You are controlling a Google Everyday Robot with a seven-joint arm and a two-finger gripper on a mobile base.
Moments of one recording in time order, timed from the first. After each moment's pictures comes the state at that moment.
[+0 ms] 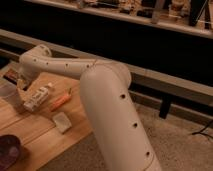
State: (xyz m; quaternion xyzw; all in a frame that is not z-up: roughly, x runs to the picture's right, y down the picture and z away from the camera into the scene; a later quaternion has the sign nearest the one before) arm -0.450 -0.036 0.780 -0.28 -0.25 0.29 0.88
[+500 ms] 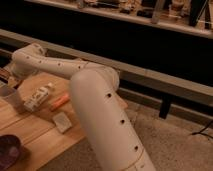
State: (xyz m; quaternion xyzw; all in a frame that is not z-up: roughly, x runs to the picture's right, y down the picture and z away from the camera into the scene) arm -0.489 -0.051 0.785 -0.29 -0.29 0.26 0.87
